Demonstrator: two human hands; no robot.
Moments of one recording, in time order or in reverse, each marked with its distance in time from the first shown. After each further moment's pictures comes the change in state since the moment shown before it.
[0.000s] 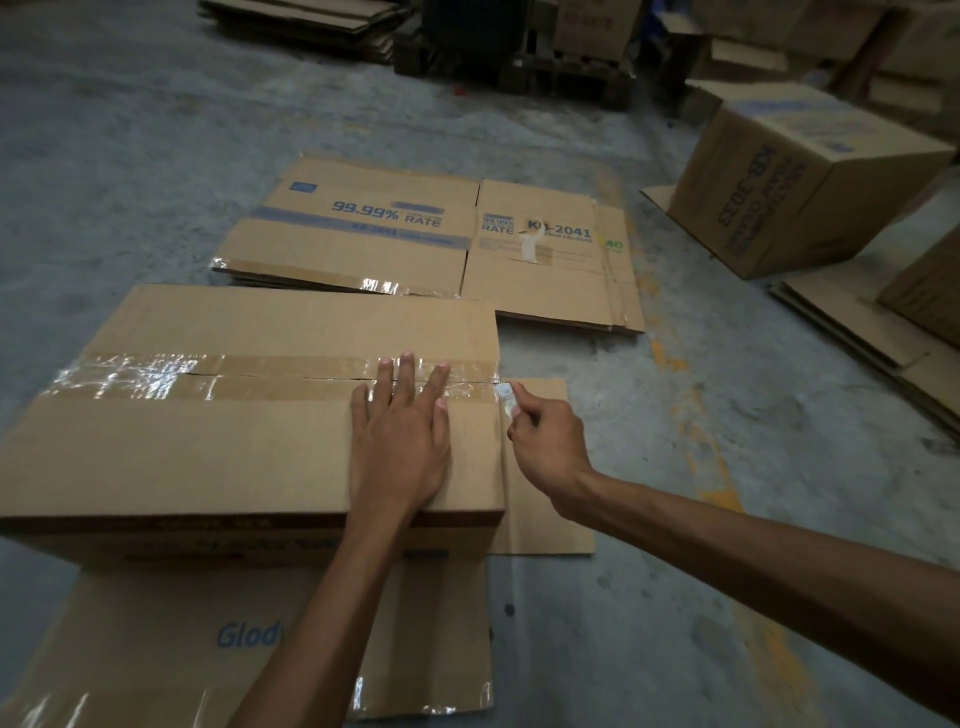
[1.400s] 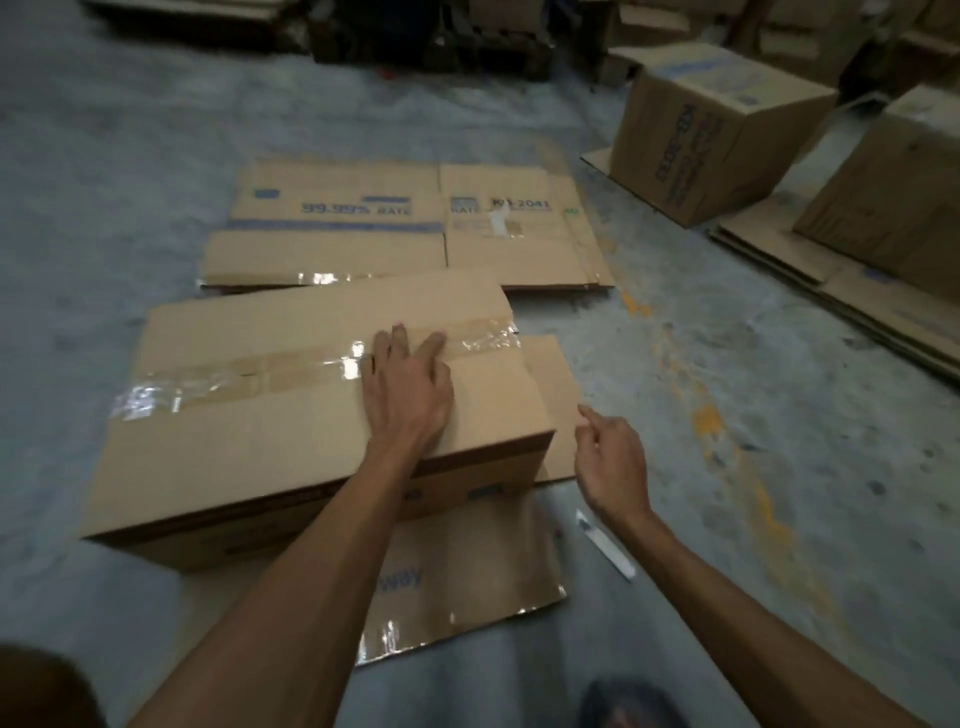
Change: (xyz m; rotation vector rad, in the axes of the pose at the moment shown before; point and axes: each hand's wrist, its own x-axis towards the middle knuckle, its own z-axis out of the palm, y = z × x) left_hand 0.021 -0.051 -0.040 -0.075 -0.036 0.108; right_hand -0.093 0.036 0.014 -0.389 0.344 0.077
